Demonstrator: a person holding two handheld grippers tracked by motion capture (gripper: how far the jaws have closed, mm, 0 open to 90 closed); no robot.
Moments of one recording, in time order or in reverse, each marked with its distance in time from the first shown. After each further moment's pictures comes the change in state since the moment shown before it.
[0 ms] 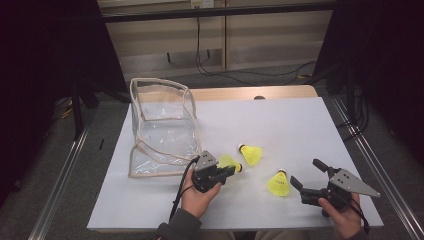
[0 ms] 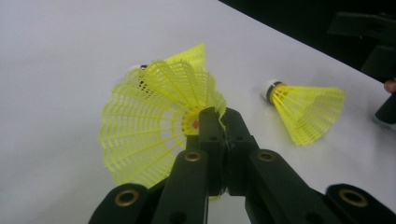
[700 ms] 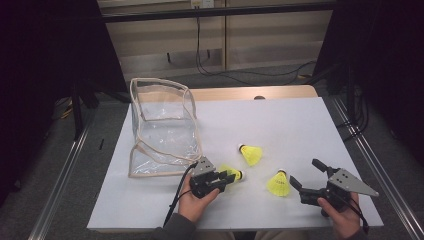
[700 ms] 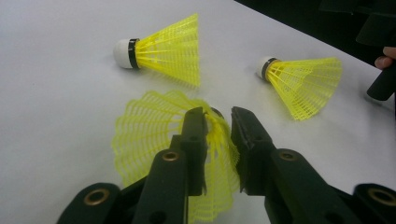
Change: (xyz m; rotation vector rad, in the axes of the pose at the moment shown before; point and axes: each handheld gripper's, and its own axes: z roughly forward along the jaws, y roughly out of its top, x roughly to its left) left arm 0.007 -0.025 0.004 0.020 -0.064 0.017; right arm 0.000 0.000 0.002 0.006 0.001 -0.005
